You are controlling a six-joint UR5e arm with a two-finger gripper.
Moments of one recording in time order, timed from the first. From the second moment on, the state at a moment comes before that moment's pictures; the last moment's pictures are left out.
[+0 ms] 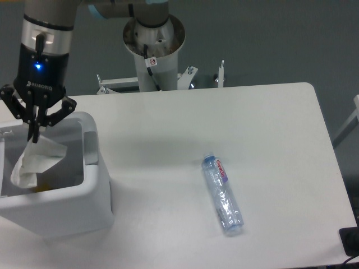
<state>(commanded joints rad) 2.02 -1.64 -1.62 -0.88 1.24 0.06</state>
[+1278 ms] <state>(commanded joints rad) 2.54 -2.02 -1.55 -0.87 1.39 0.19</state>
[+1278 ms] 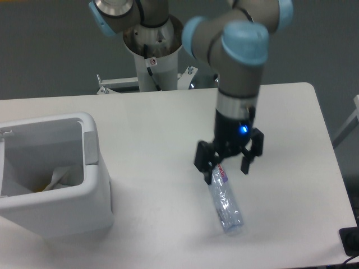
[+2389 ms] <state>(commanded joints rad) 2.50 -2.24 -1.50 -0.75 1.46 0.24</state>
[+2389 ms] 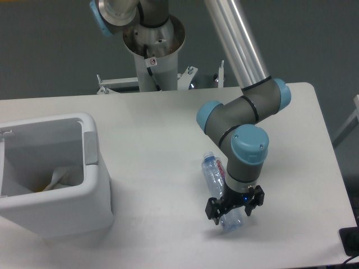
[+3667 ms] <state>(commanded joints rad) 2.48 -2.24 -1.50 -0.73 1.52 0.25</state>
